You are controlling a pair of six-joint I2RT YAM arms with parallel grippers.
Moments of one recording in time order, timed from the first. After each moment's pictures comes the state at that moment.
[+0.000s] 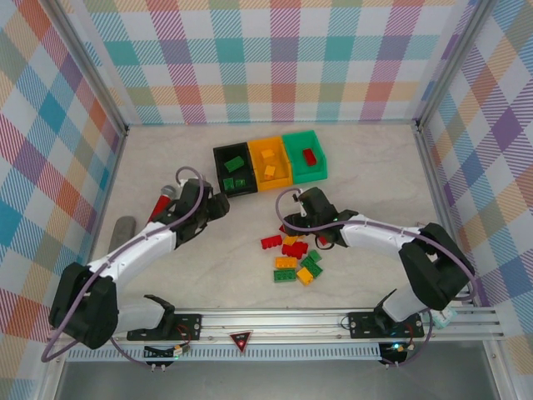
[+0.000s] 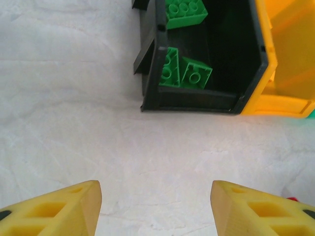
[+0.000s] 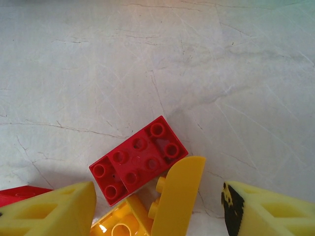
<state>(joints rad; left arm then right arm) -0.43 1.23 0.72 -0.25 -0.15 -0.66 0.69 1.51 0.78 -0.16 0.04 0.34</state>
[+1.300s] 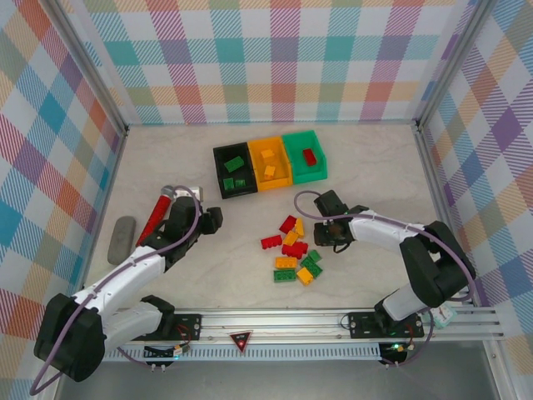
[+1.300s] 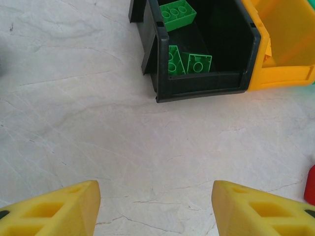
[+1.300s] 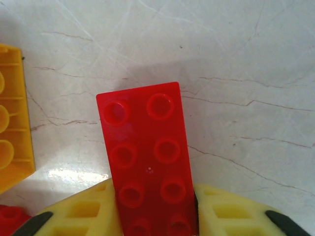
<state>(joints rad) -0.43 1.04 0.54 -0.16 -0.17 -0.44 0.56 1.52 0.76 -0.49 0.06 0.45</state>
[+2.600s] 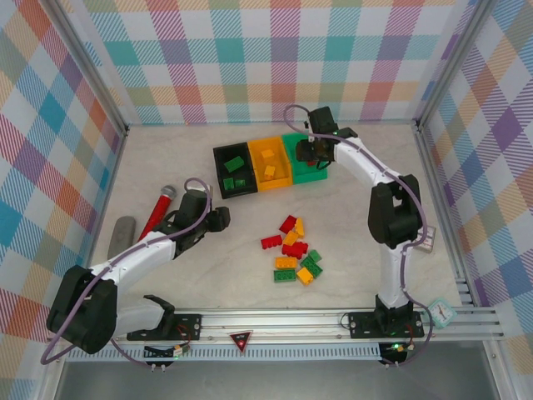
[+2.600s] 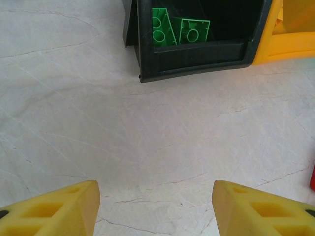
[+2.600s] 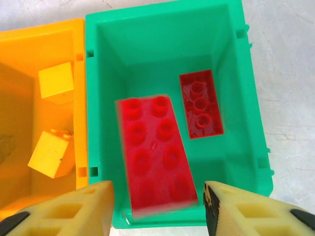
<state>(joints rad) -0.43 1.22 0.61 -0.16 -0.10 -0.44 0.38 2.07 1.80 -0.66 0.00 0.23</state>
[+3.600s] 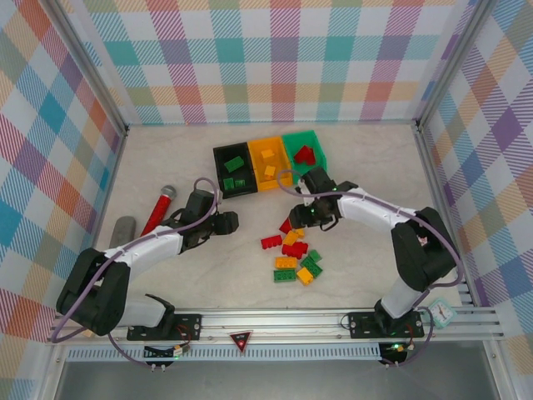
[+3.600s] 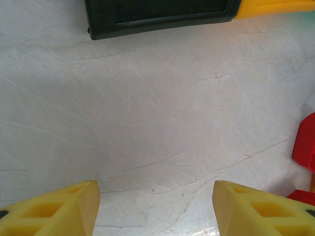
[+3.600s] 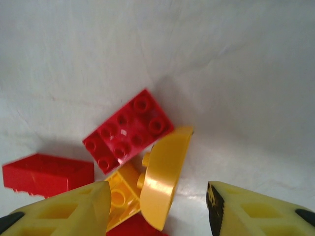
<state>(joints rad) -0.43 1.34 0.63 -0.13 0.07 -0.45 0.57 1.65 1.06 -0.60 -0.18 0.29</state>
